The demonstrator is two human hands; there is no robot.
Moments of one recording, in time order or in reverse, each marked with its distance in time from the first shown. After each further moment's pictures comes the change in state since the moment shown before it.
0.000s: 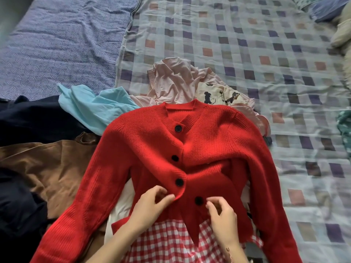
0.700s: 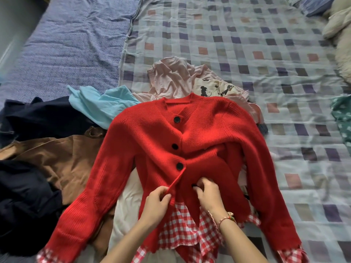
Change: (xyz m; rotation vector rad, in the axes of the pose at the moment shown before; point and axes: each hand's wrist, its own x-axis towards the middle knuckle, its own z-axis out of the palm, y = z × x) left_hand -0.043 -0.004 0.026 -0.212 0.054 -0.050; right_hand 0.016 0.007 0.026 -0.345 -0.162 -0.184
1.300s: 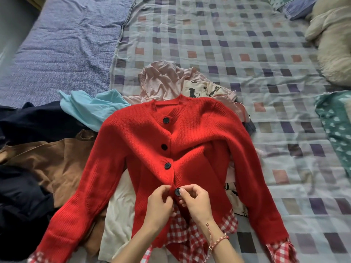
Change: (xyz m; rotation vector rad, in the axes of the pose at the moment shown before) left_hand -0.029 0.041 0.032 -0.198 0.076 -0.020; right_hand -0.052 -0.023 -0.013 0.778 0.012 0.138
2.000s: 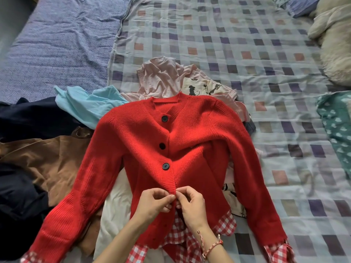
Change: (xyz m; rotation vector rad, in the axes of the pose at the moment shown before) left_hand 0.016 -0.003 -0.015 -0.121 -0.141 -0.162; right_hand -0.005 0.005 0.005 -0.176 -0.002 -0.069
